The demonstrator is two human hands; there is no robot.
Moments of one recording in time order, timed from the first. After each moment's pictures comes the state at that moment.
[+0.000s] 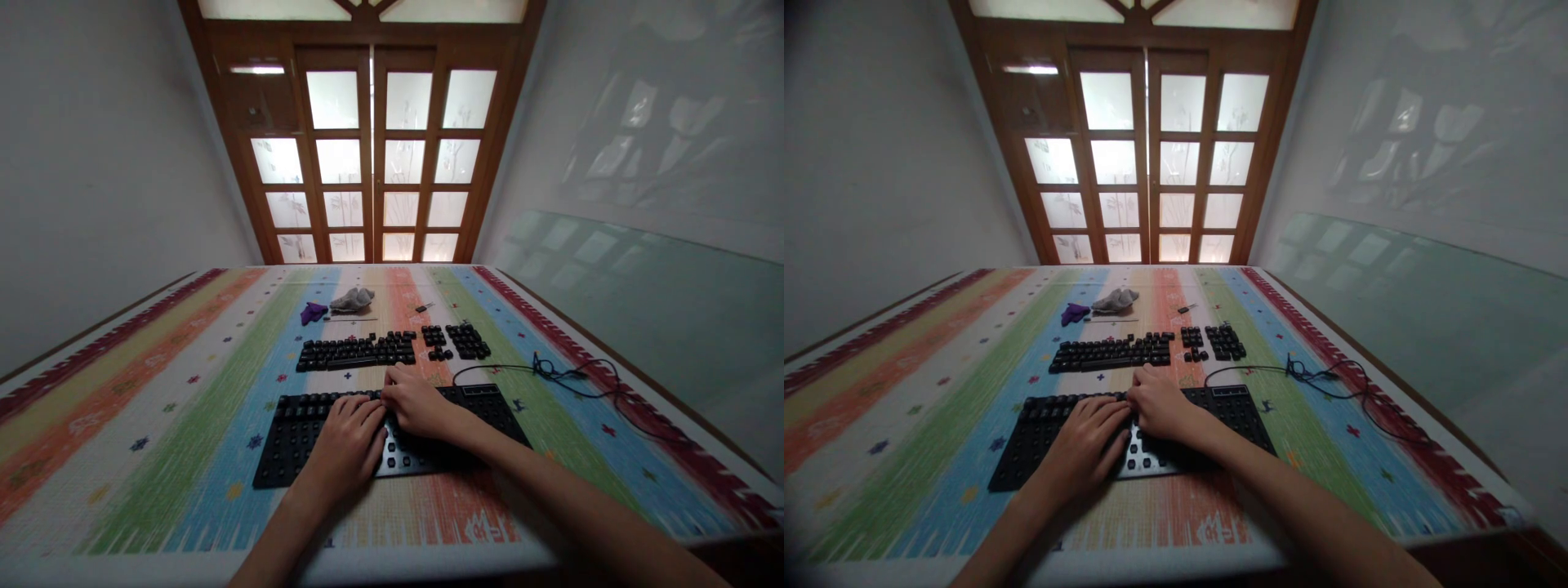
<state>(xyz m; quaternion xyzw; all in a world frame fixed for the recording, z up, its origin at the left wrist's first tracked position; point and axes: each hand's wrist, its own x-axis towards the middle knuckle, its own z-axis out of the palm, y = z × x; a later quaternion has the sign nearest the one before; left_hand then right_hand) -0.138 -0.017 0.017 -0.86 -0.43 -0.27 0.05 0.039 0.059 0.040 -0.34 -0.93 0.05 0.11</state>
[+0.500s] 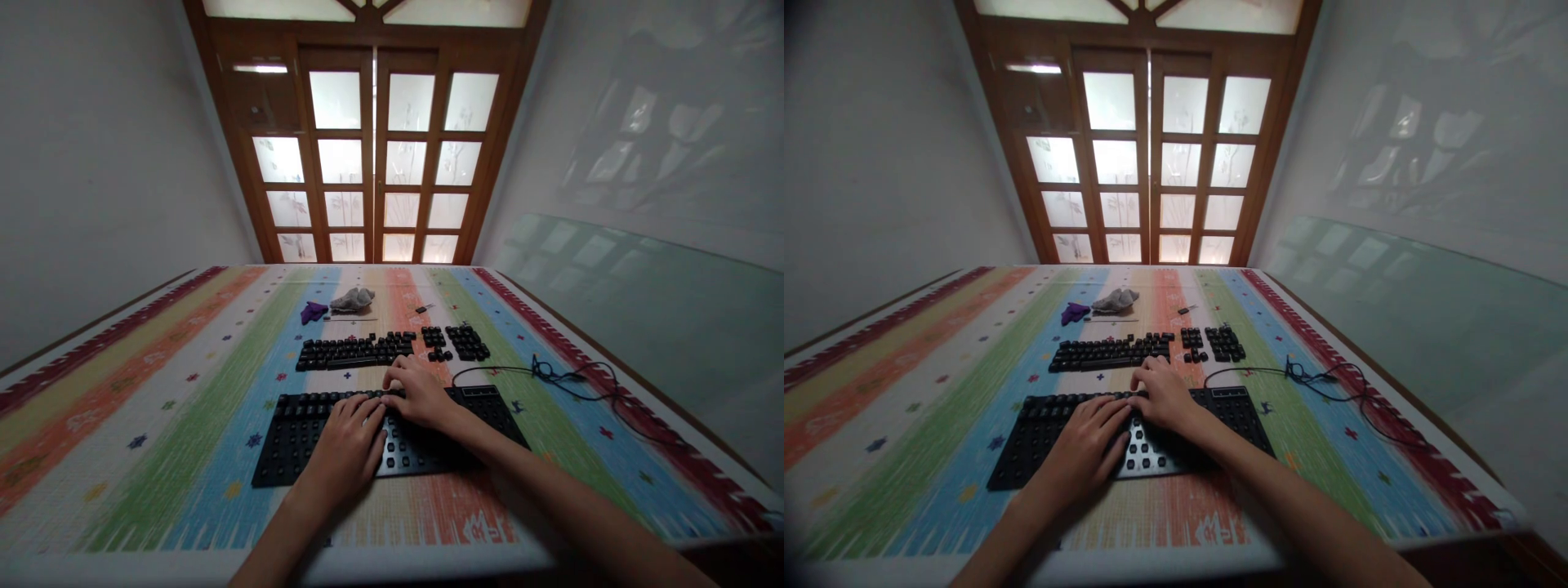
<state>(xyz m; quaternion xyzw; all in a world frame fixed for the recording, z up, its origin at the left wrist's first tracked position) -0.137 -0.019 0.009 -0.85 -0.44 -0.26 0.05 0.042 0.066 0.039 -0.43 -0.87 0.11 0.21</state>
